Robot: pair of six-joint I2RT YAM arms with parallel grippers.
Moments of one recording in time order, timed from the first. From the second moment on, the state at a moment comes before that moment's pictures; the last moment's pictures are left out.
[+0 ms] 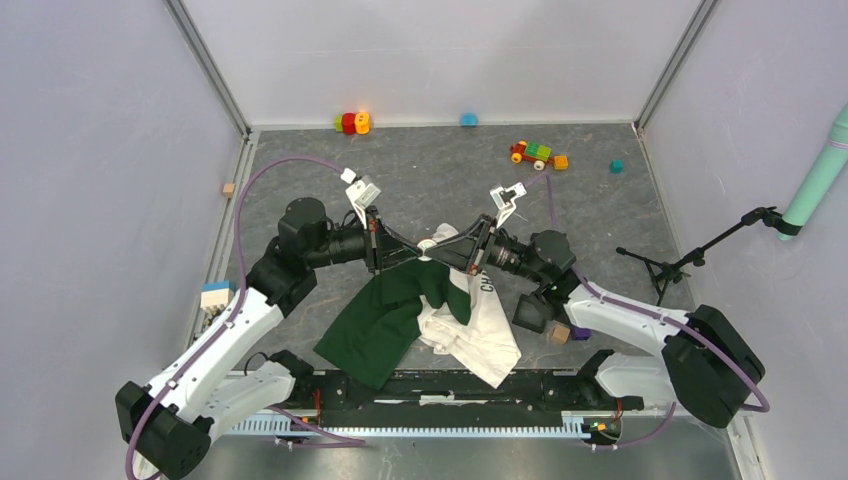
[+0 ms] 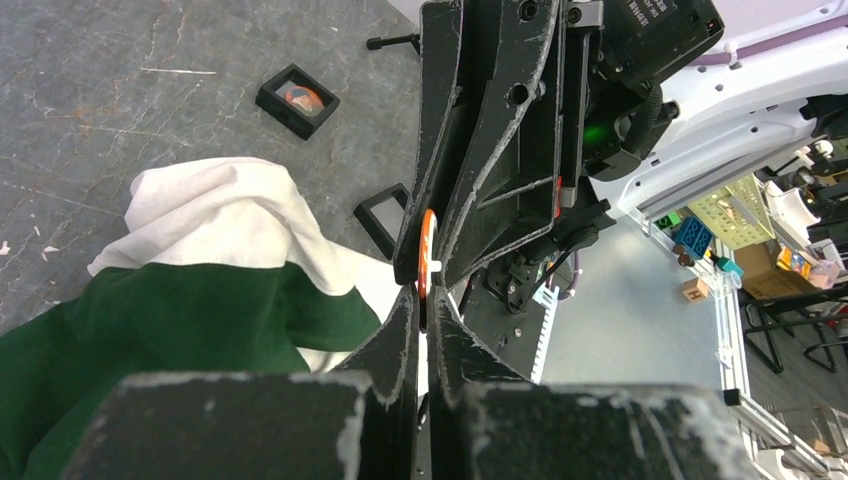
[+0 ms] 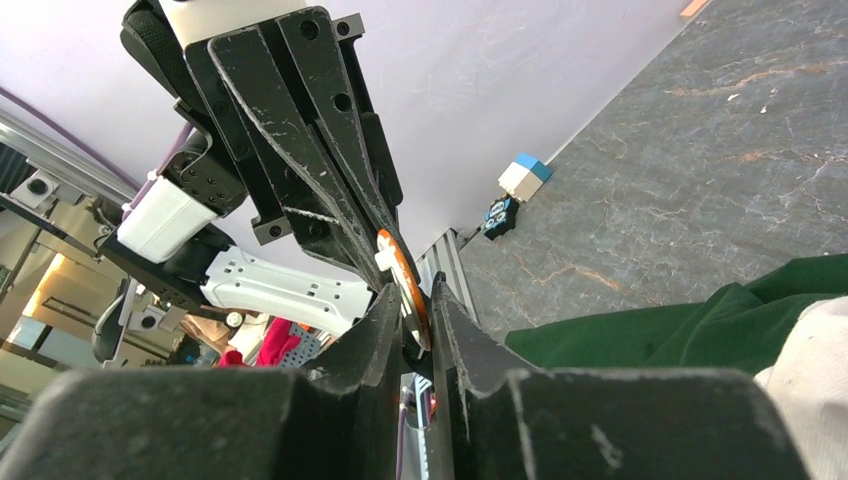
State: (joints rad) left arm -0.54 0.92 0.82 -0.10 0.70 -0.40; right arm 0.73 1.22 0.53 0.92 -0.49 0.95
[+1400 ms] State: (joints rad) left arm -0.70 1.57 0.79 -0.10 0.41 -0.46; right arm 0.57 0.77 0.61 -0.47 0.14 0.43
